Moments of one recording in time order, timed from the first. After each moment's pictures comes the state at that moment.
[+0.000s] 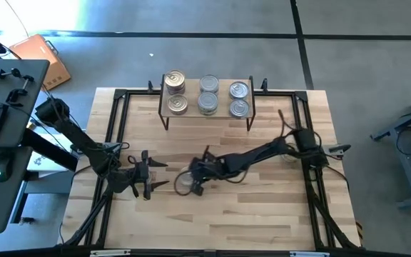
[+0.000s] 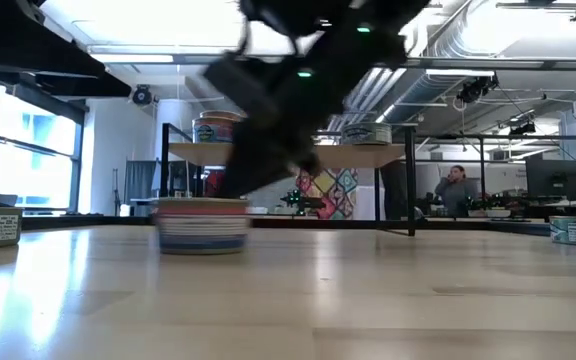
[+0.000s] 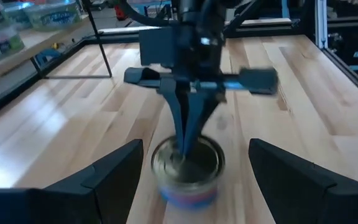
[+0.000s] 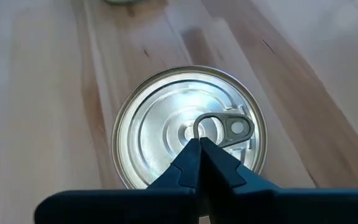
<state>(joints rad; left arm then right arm) -0.75 1.05 0.34 0.23 -0.87 -0.28 0.20 2.11 1.41 -0.18 0.22 0.48</state>
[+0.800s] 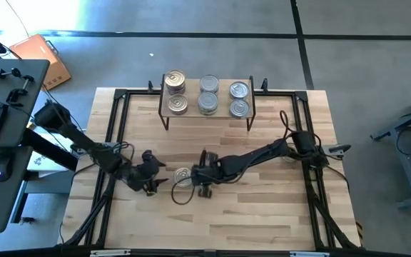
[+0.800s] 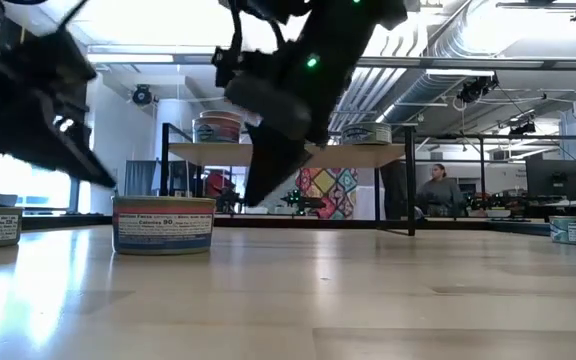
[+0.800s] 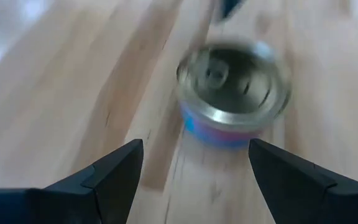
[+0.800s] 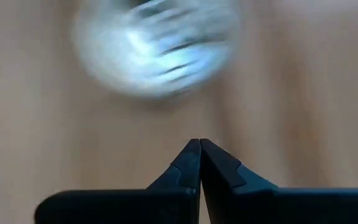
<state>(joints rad) -0.61 1.16 0.34 -0.03 -0.63 -0.60 0.23 2.14 1.60 -0.57 0.31 0.33</state>
